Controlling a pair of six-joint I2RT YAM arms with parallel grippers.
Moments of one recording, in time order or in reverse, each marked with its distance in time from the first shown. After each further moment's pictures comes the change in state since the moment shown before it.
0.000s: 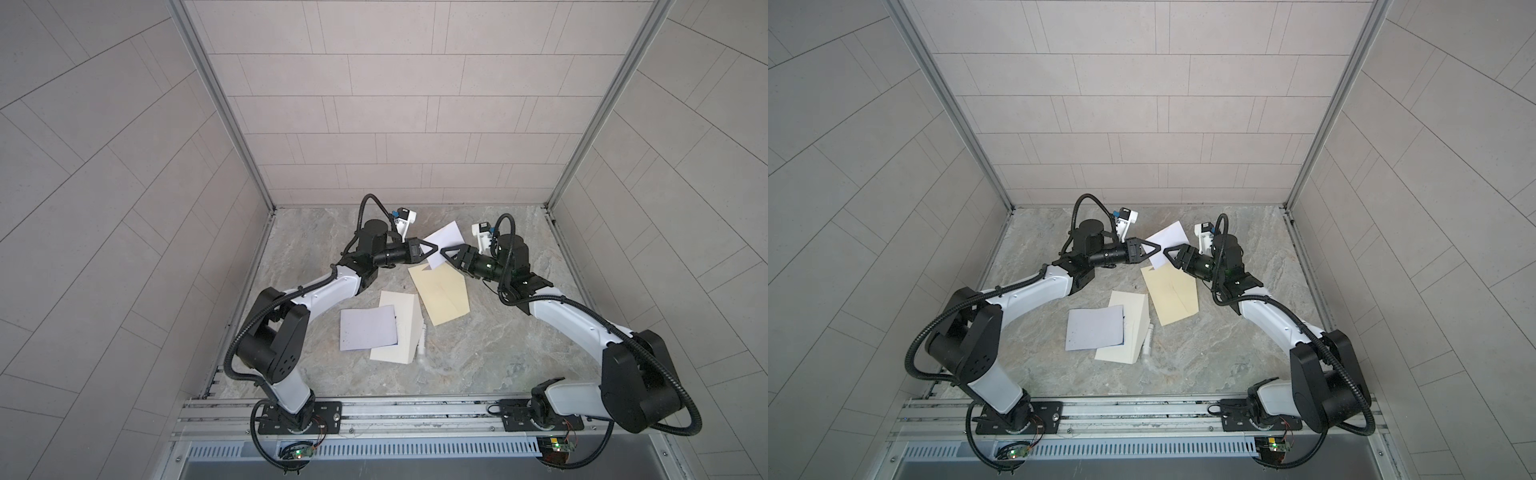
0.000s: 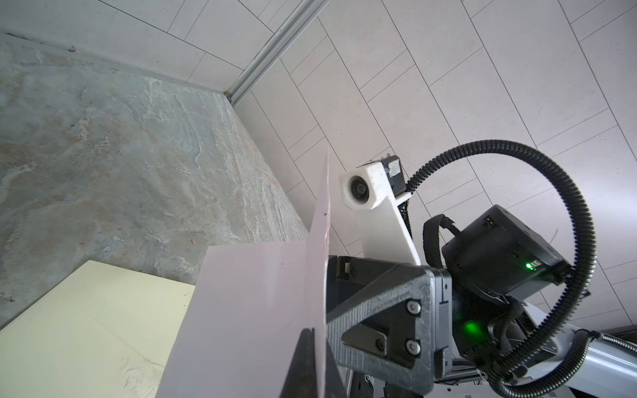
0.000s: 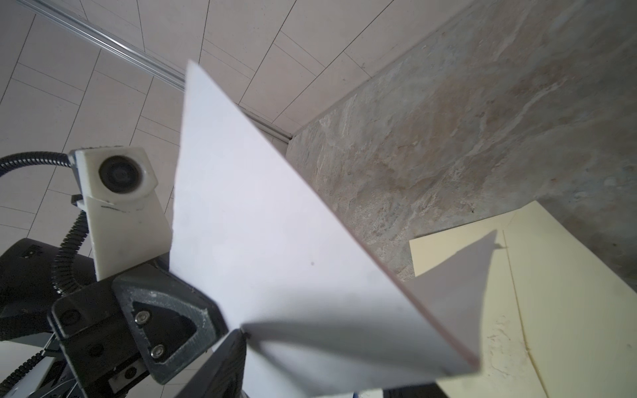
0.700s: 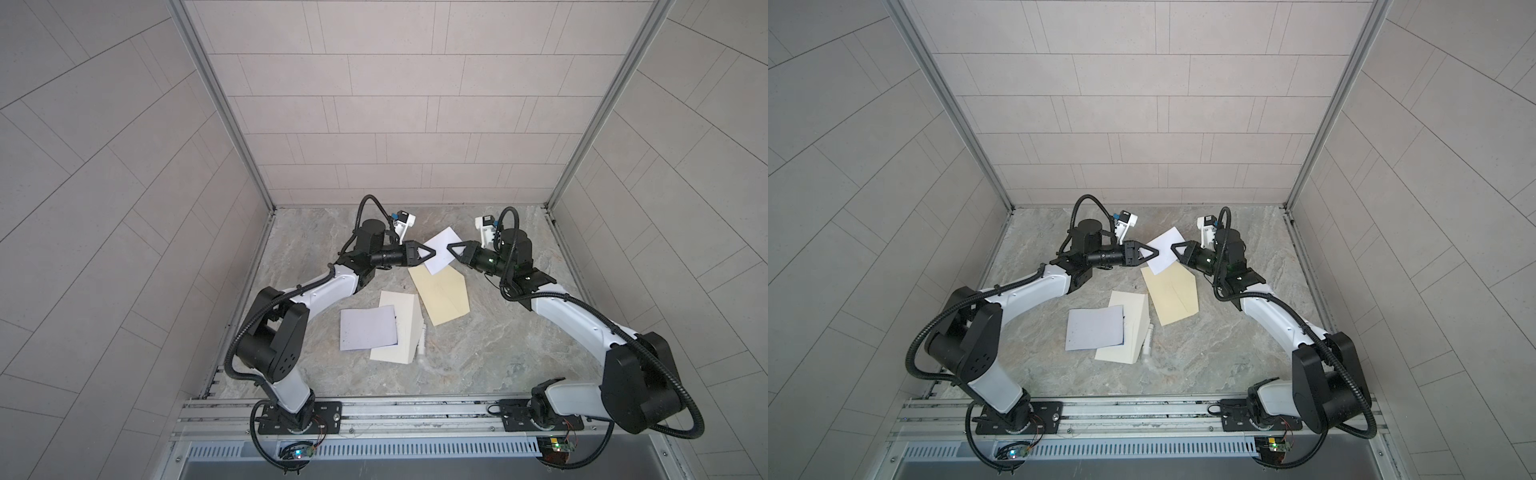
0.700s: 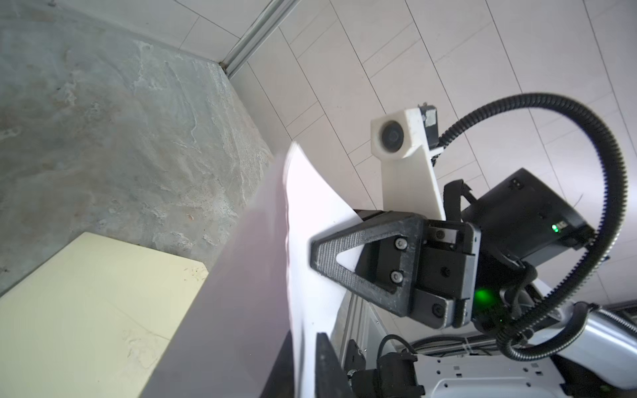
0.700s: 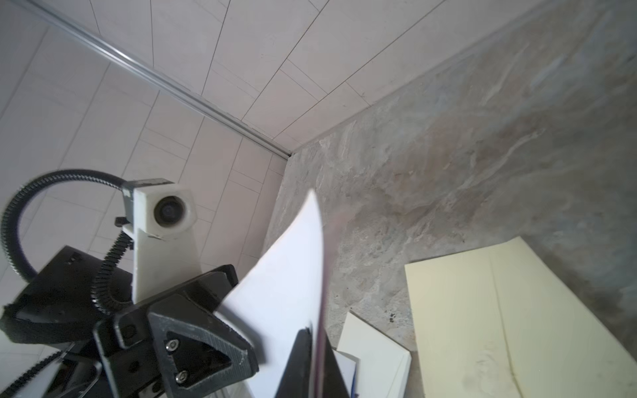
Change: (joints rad) left arm 0.035 0.003 -0.007 -0.050 0.077 0.018; right arm -0.017 -0.009 0.050 -0.045 0.027 -0.049
